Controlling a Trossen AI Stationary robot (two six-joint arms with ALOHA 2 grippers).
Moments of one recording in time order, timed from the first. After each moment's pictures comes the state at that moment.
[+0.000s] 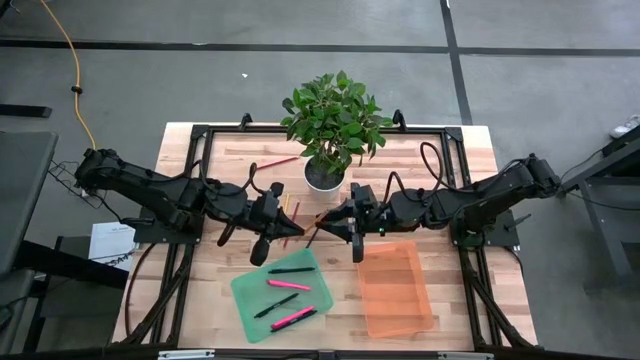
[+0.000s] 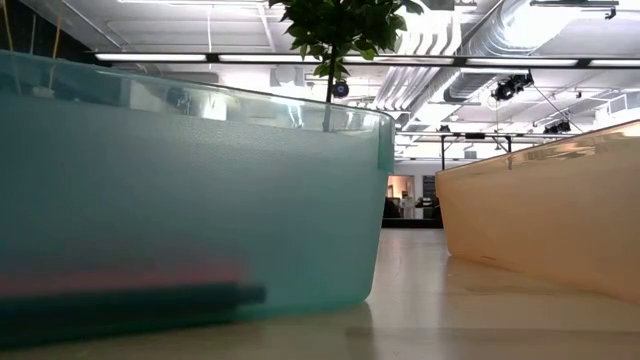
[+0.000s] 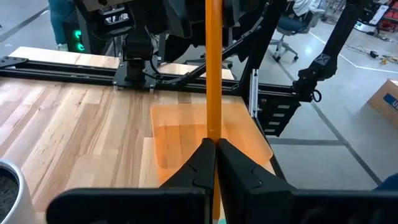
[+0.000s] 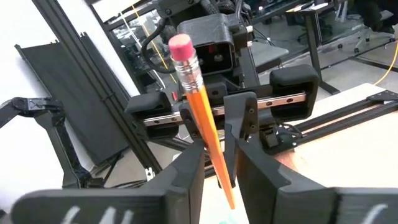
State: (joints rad) left arm -0.17 1.20 1.05 -0.18 -0.09 -0.21; right arm 0.30 1.44 1.20 0.21 0.27 0.41
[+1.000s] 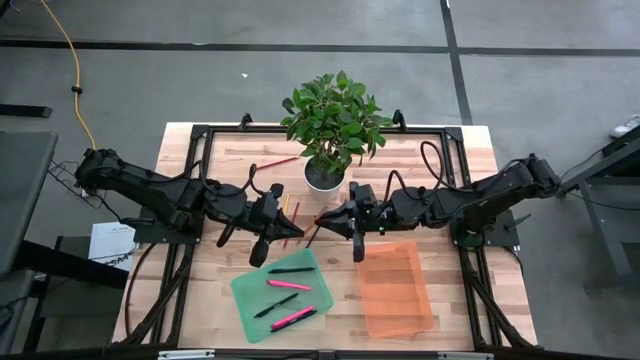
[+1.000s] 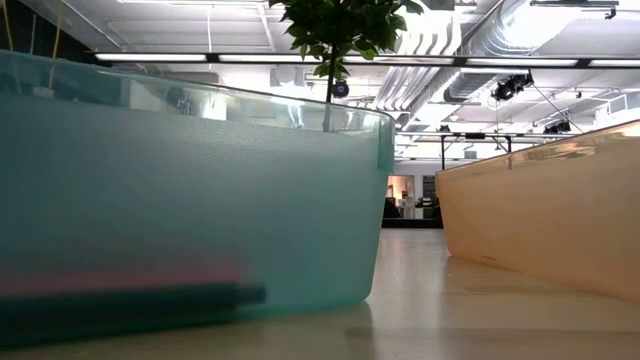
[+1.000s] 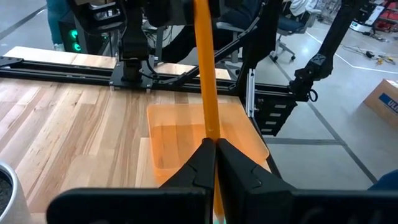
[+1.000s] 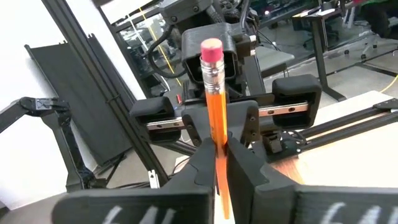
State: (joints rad) left arm -0.17 1.20 1.05 -0.18 -0.09 -0.22; right arm 0.30 1.44 1.20 0.24 0.24 0.39
